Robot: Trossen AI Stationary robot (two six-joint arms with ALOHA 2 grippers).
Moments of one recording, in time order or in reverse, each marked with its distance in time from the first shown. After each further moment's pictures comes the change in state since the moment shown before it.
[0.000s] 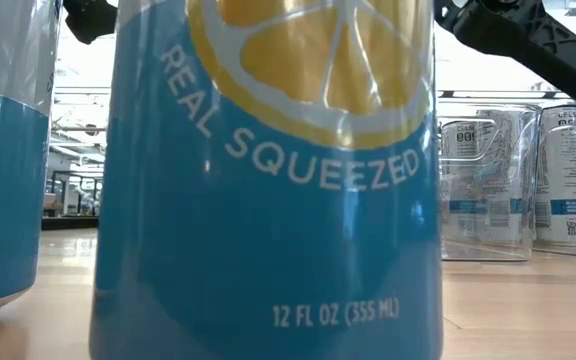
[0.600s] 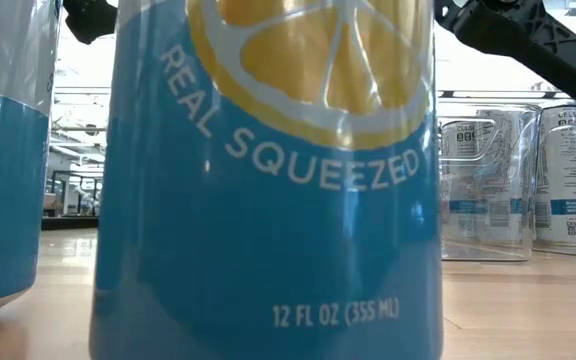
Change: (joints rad) left arm 0.000 0.000 -0.001 0.000 0.000 -0.002; right arm 0.001 0.000 0.001 -0.006 0.000 -0.016
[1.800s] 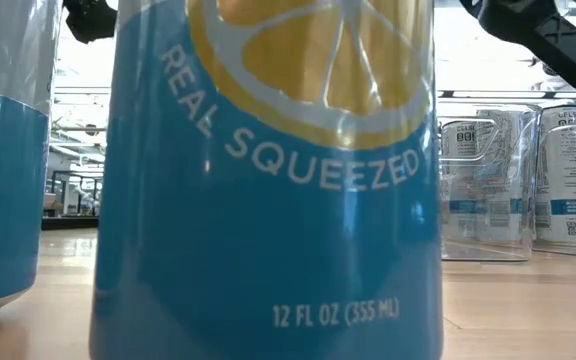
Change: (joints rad) left arm 0.001 0.005 0.000 0.004 -0.134 0.031; right arm -0.251 -0.239 0.000 -0.419 0.030 0.358
